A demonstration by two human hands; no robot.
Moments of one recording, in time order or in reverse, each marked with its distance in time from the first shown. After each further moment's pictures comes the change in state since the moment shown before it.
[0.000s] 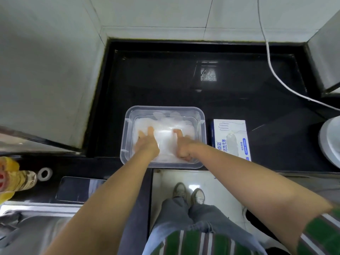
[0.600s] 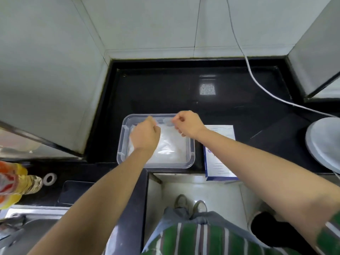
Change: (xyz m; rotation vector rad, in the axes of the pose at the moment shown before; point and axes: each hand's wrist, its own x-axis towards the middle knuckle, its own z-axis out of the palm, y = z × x) left_hand -0.065 0.048 -0.055 -0.156 0.610 0.168; right_hand -0.053 -0.004 -0.068 0.348 0.457 -0.327
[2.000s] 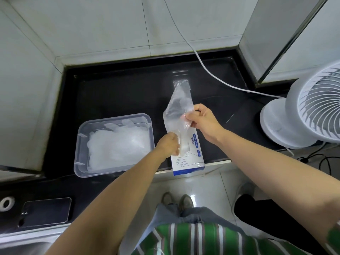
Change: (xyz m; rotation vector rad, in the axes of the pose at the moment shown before) left_hand -0.044 0.131 0.095 -0.563 -0.813 -0.131; right_hand -0.046 0.120 -0.111 0.716 0.172 -0.015
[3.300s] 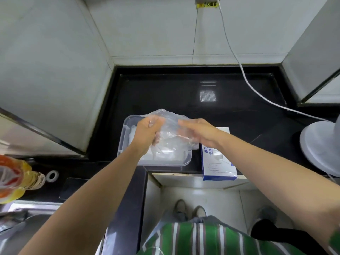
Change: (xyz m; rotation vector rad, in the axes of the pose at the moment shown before) left_hand -0.064 -0.054 -0.146 -0.412 0.454 0.303; right_hand -0.007 -0.020 0.116 -0.020 -0.431 0.247
